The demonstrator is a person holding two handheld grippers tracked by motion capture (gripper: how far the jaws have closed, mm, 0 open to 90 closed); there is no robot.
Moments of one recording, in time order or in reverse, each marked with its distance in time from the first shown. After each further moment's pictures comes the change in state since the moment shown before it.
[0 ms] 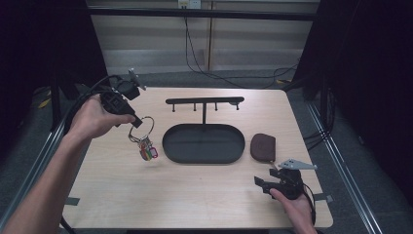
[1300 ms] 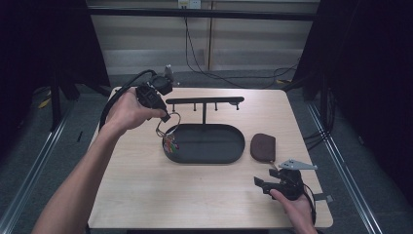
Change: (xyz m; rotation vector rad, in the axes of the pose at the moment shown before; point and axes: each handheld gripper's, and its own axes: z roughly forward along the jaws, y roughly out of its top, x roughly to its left) left arm -0.031 0.059 0.027 0.017 -0.017 0.091; right arm 0.000 0.000 -0.001 -0.002 0.012 -0.006
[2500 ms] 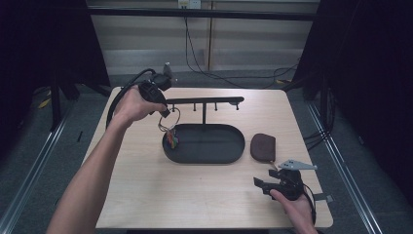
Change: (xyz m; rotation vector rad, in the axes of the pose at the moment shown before) left arm 0.039 0.013 0.034 0.007 -0.020 -0.083; right arm 0.000 0.000 0.000 0.003 0.013 -0.002
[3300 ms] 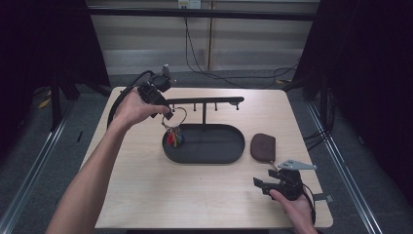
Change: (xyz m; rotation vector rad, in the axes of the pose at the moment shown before) left arm -0.002 -0.009 0.000 -0.056 0.033 -0.036; right arm 0.001 0.000 0.001 0.005 -0.002 -0.001
